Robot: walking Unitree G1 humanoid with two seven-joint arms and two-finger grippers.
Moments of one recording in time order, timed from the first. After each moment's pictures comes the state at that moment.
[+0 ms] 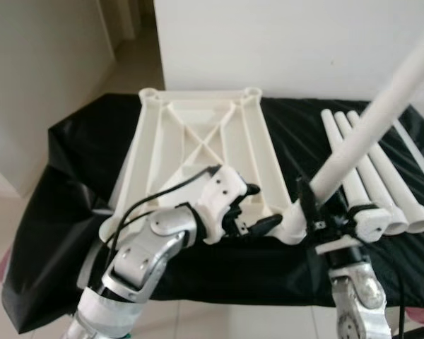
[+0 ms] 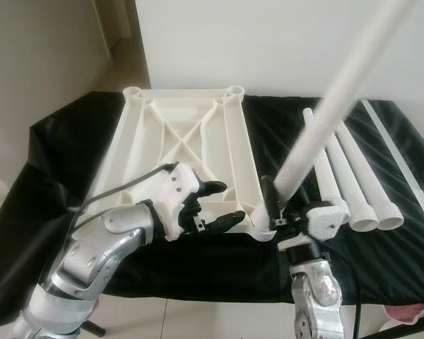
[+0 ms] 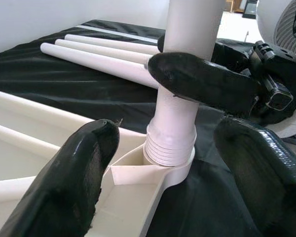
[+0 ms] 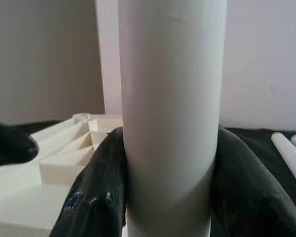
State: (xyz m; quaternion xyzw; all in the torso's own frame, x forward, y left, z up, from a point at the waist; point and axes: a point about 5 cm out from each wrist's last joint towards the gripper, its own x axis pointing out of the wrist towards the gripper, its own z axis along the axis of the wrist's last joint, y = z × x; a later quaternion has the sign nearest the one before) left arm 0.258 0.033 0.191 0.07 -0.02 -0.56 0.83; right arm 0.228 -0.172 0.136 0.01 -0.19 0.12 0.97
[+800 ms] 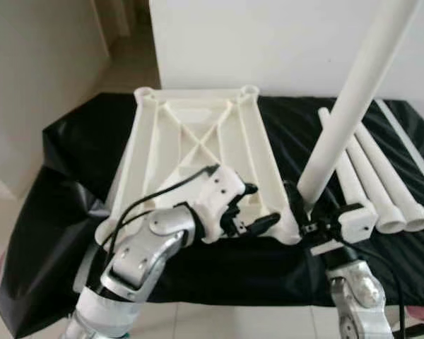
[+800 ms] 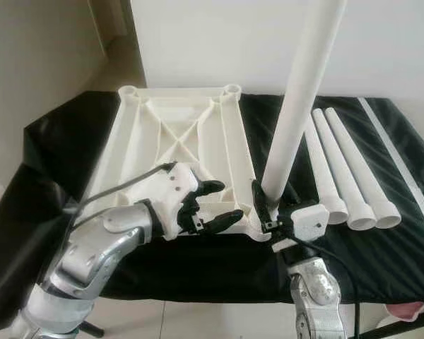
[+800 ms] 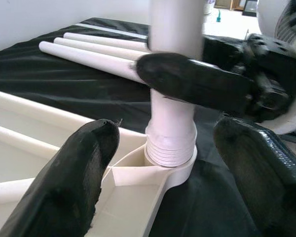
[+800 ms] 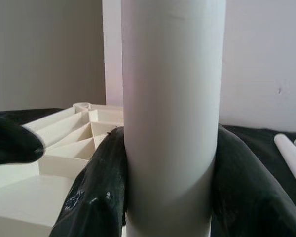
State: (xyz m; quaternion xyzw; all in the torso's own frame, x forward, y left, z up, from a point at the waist) left arm 0.259 0.034 0.191 0.07 -0.01 -0.56 0.83; right arm 0.240 -0.164 0.143 -0.01 -0.16 0.13 0.98
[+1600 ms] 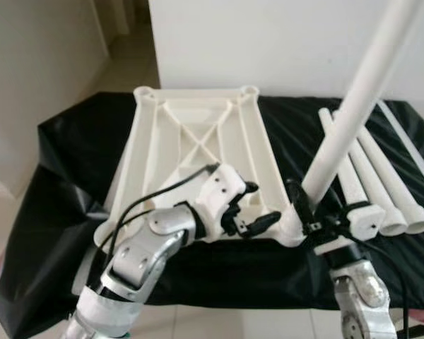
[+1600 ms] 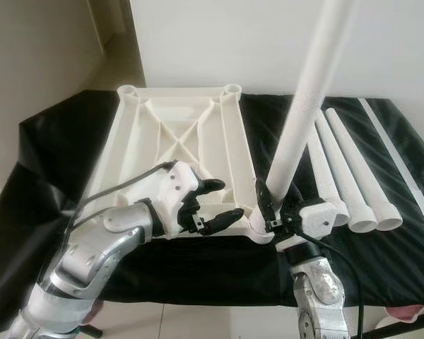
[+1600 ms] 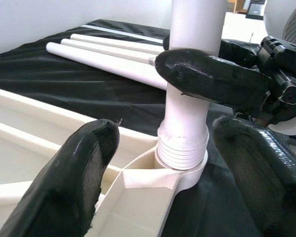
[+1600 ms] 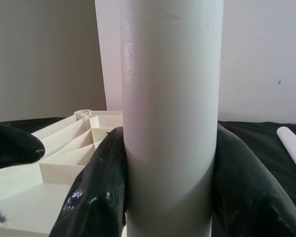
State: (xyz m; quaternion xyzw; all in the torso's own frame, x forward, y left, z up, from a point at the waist) left arm 0.258 0.034 0.193 0.07 -0.02 -0.56 0.83; right arm 0.230 -0.173 0.141 0.03 -0.17 0.12 0.98
